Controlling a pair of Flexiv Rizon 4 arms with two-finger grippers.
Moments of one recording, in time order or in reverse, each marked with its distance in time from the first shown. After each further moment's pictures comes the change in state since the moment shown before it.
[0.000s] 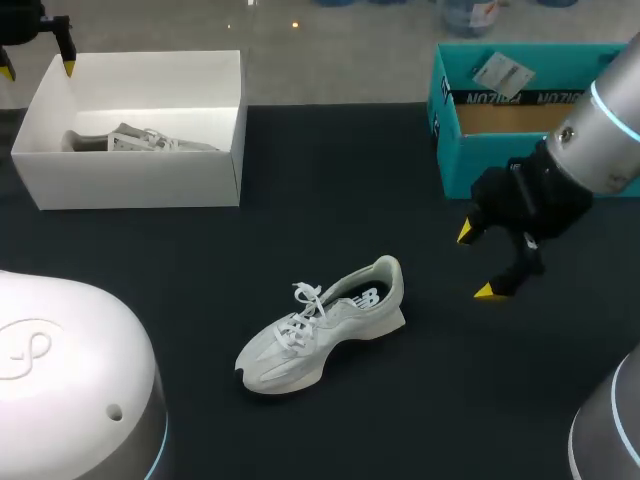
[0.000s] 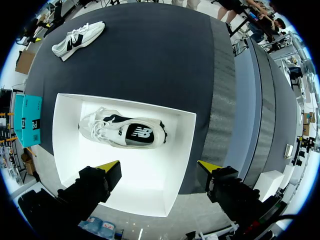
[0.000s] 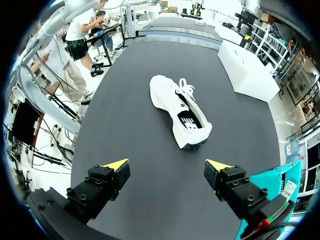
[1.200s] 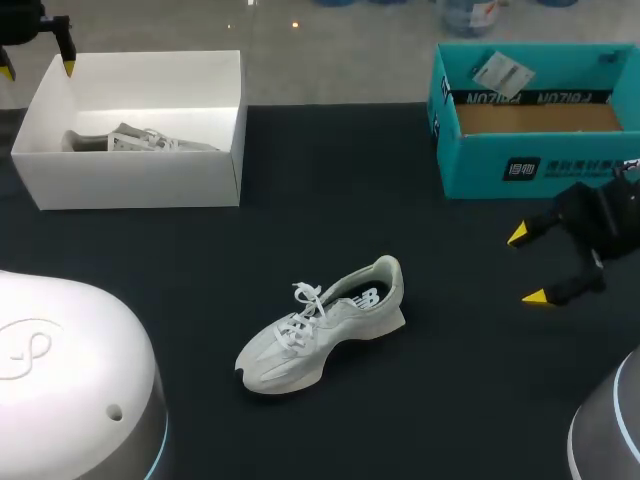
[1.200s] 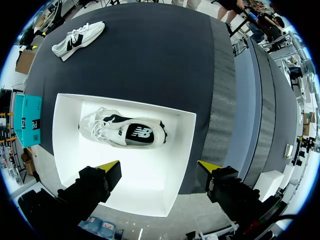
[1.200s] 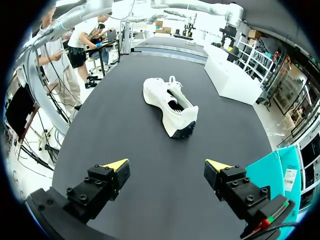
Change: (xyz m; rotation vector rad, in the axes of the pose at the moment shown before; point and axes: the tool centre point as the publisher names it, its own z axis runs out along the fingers) left arm 0.000 0.000 0.000 0.000 0.000 0.000; right arm -0.008 -0.079 -0.003 -0.205 -0.113 -0.001
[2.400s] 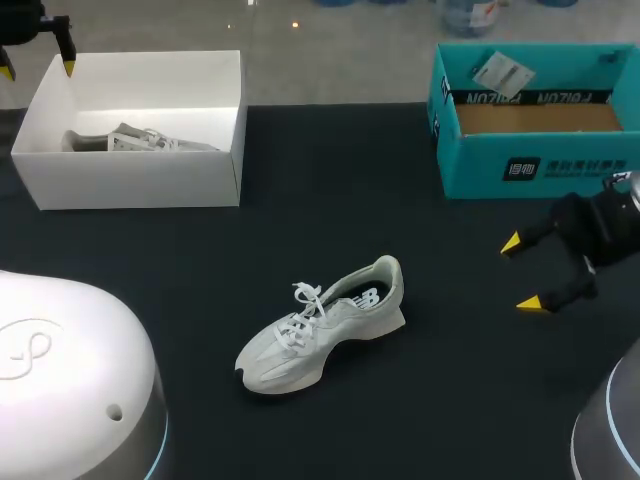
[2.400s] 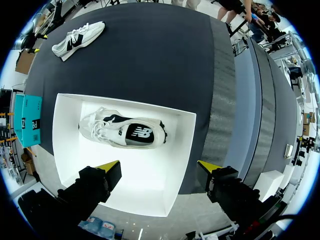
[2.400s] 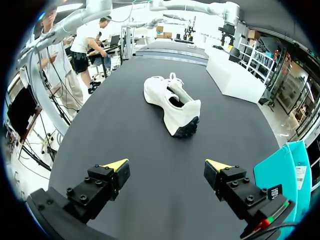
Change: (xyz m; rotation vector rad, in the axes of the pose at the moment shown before) left arm 0.000 0.000 0.000 0.000 0.000 0.000; right arm -0.003 -0.017 0.024 -0.047 0.048 0.016
